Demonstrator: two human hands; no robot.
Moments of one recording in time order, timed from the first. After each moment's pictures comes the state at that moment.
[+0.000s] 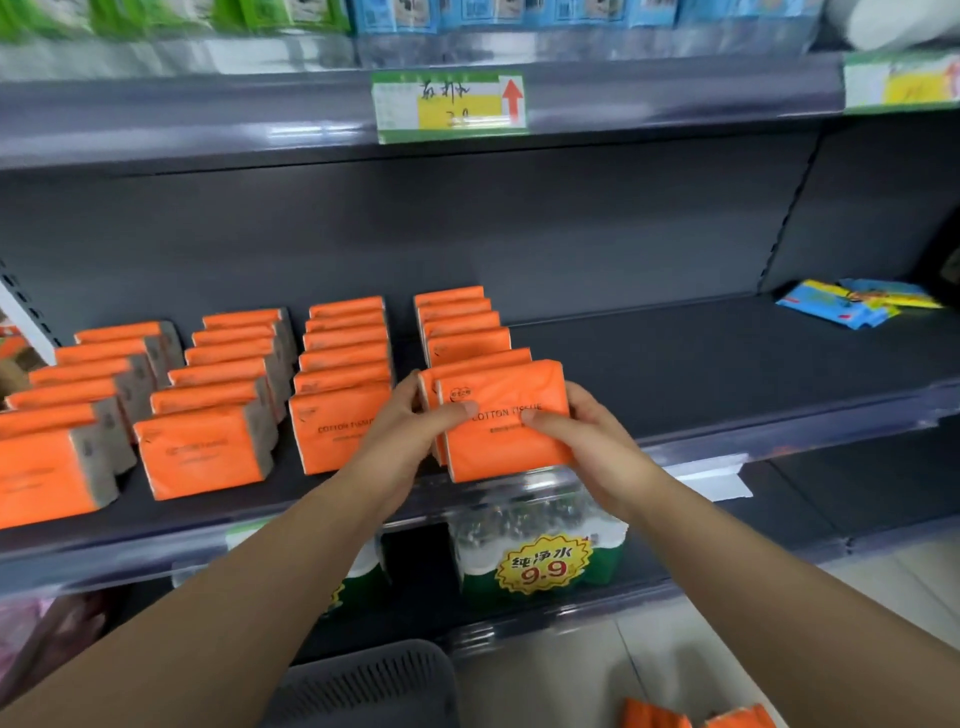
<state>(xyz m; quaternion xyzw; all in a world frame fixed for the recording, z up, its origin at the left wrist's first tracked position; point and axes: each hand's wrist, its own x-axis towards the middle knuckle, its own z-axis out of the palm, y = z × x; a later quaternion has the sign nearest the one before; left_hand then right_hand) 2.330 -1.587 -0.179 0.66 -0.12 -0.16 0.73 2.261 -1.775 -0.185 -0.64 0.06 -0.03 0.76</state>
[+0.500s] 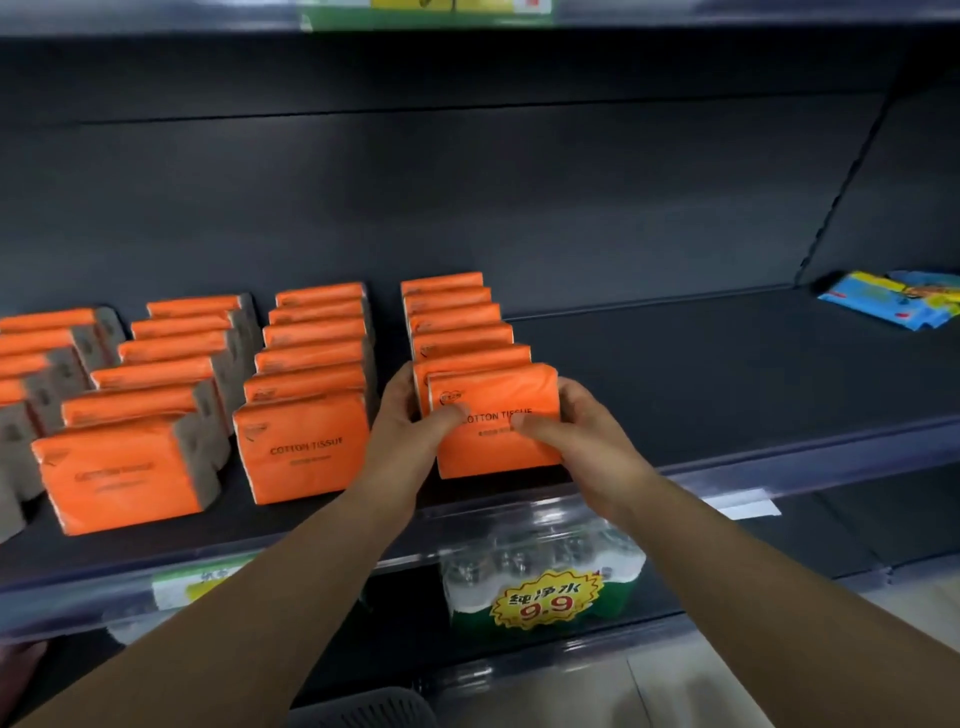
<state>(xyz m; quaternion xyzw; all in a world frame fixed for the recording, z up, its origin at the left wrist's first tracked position) 2.380 -1.621 -0.219 0.67 -0.09 -0.08 0.74 2.331 -1.794 -0.222 -0.66 0.07 -0.04 0.74</state>
